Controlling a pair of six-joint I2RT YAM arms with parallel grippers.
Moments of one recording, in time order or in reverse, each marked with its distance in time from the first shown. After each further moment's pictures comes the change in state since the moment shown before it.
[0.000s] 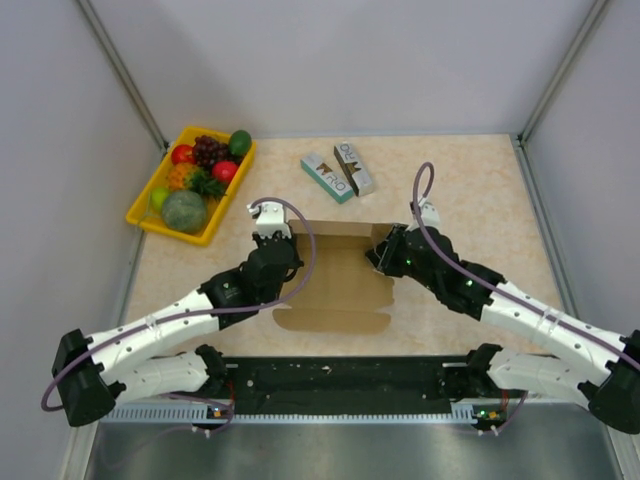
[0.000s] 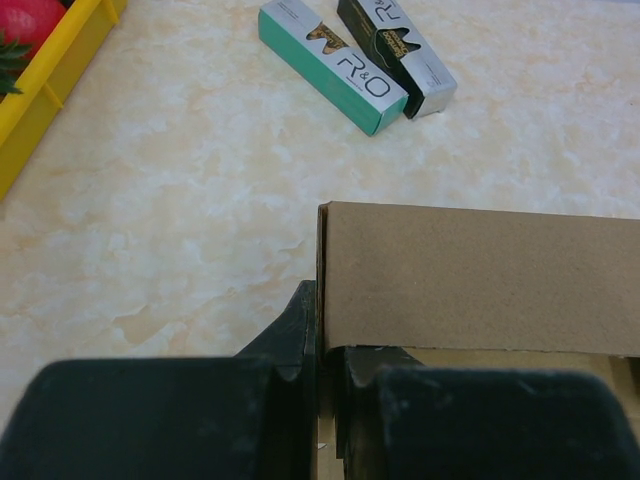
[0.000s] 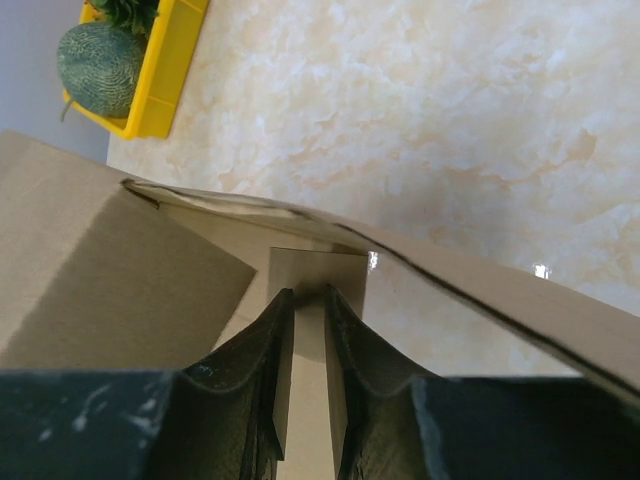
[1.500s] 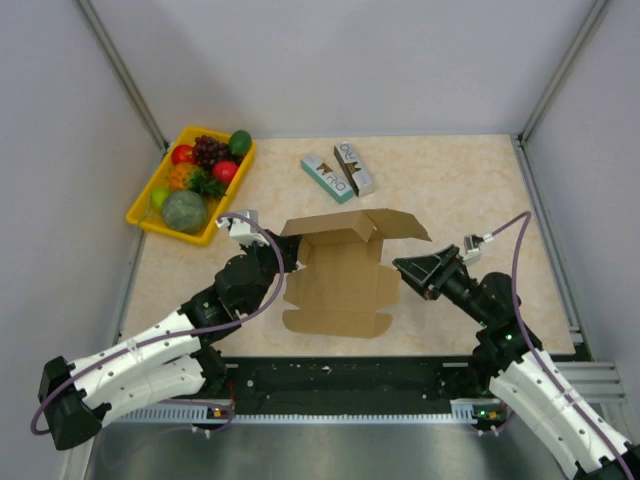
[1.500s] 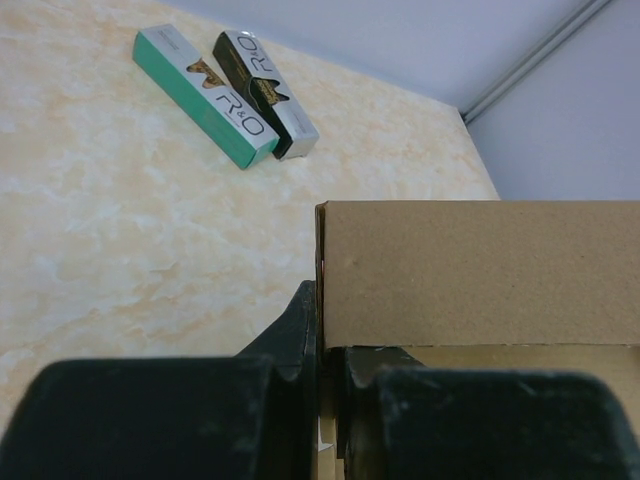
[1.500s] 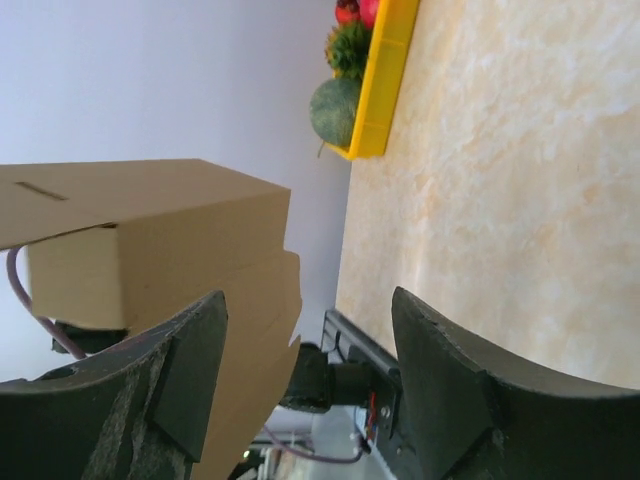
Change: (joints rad) left arm 0.031 -0.212 -0.174 0.234 0.161 -0.157; right arm -0.389 -0.648 -0.516 0.317 -0.502 0.418
